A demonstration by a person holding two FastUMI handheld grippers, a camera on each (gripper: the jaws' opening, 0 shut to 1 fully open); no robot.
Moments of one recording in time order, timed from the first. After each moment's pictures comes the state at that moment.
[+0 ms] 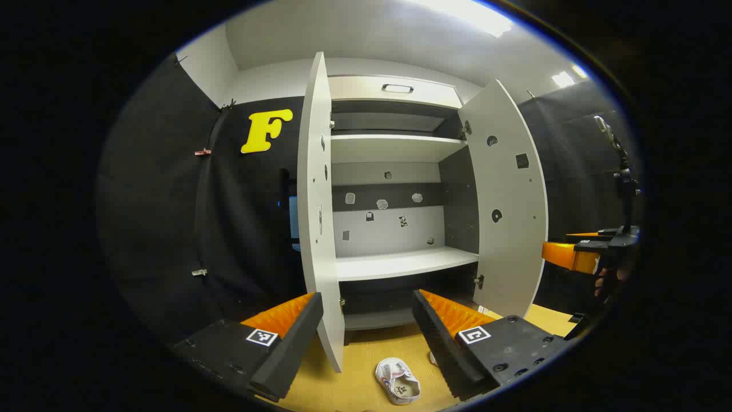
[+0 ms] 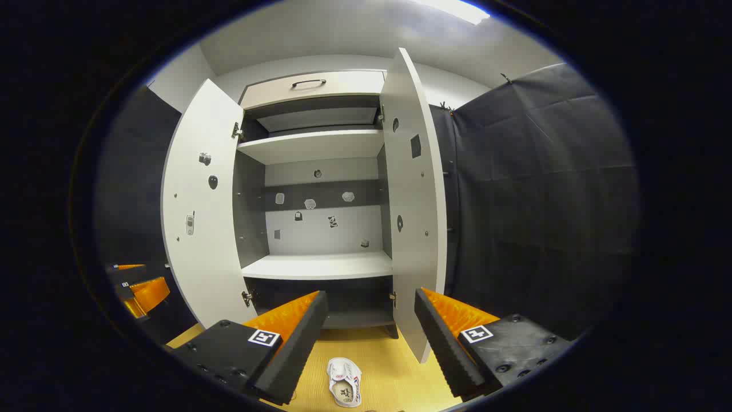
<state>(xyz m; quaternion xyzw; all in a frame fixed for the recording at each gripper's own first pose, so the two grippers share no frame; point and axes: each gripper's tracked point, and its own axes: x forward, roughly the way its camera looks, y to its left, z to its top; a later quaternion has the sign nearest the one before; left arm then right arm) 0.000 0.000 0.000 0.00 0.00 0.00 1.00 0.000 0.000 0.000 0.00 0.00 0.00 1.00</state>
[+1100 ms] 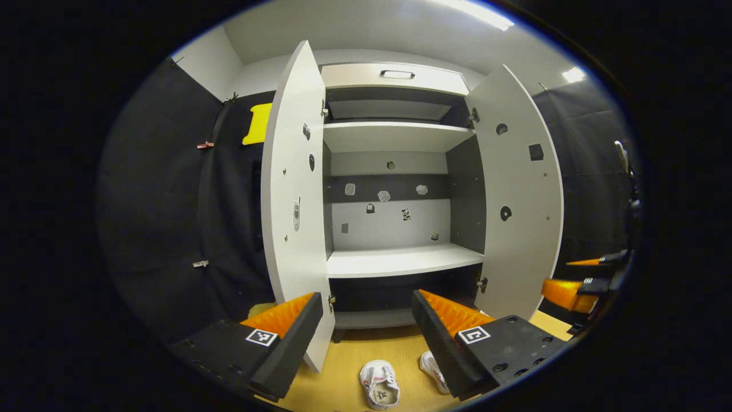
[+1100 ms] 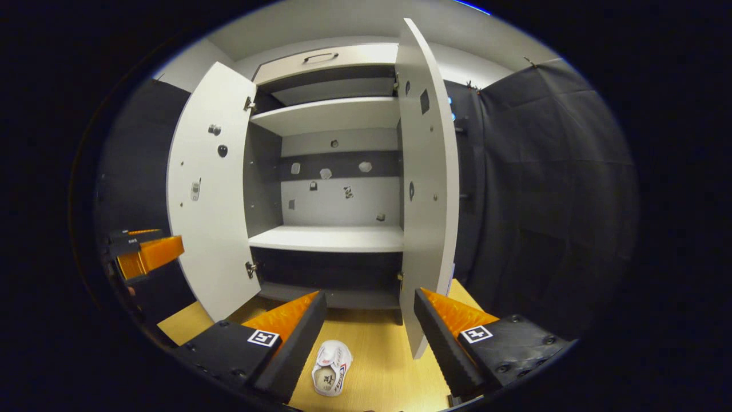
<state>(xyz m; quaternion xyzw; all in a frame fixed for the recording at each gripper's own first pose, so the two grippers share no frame) 0.039 -0.043 -0.006 -0.01 0.04 0.05 1.00 0.026 -0.023 -0.081 -0.01 0.10 0.10 0.99</state>
